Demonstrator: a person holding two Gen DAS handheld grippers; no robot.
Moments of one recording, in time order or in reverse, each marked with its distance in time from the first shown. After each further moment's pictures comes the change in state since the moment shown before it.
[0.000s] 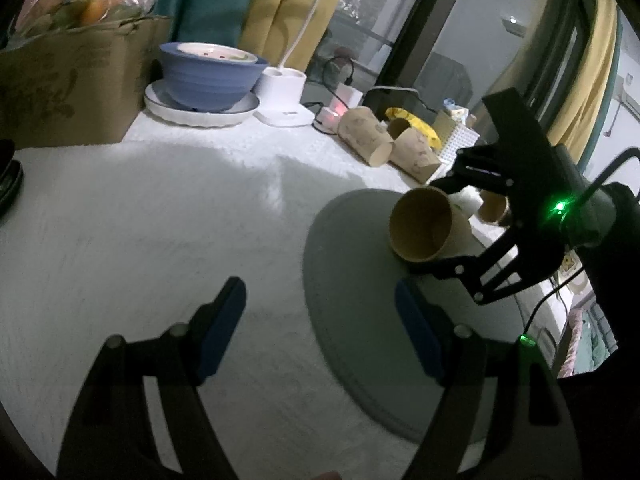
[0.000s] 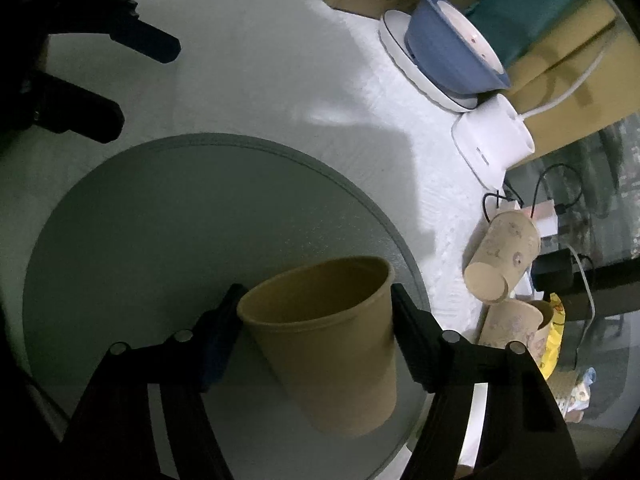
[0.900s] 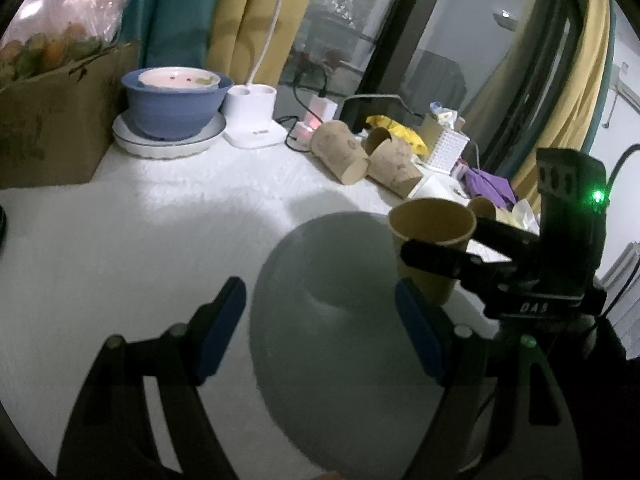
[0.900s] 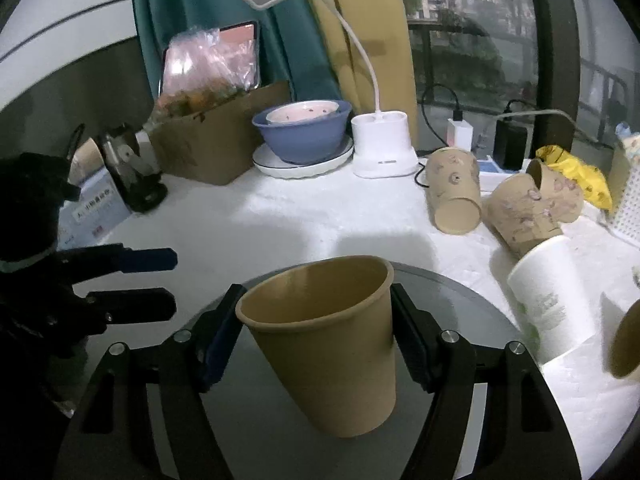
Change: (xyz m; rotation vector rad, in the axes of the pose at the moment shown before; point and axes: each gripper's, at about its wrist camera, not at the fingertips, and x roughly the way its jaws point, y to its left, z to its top) left arm 0.013 -0.043 0.032 0.036 -0.011 0.009; right arm -0.045 -0.028 -0.077 0.839 -0.558 0.136
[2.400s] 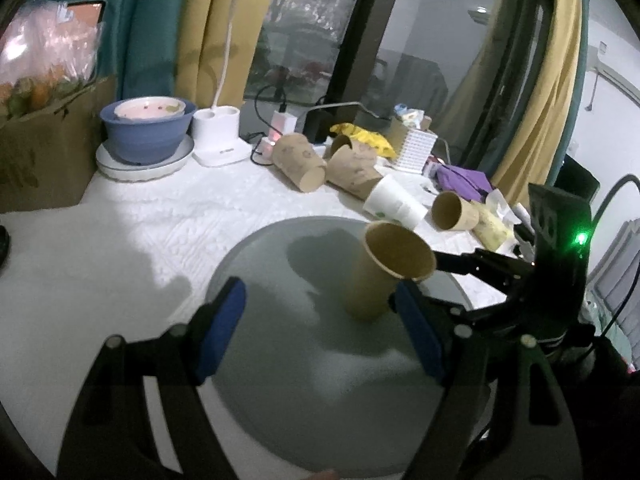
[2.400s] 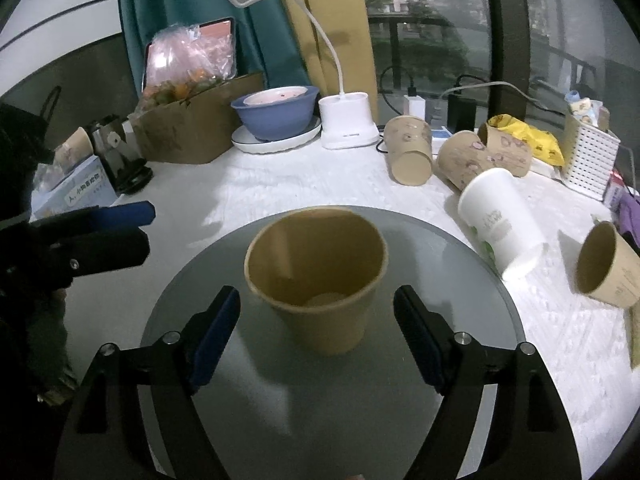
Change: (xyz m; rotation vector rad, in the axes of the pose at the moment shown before) left arm -0.026 -0.054 -0.014 0.083 -0.052 -0.017; right arm -0.050 0.007 -0.049 0.040 0.025 -0.124
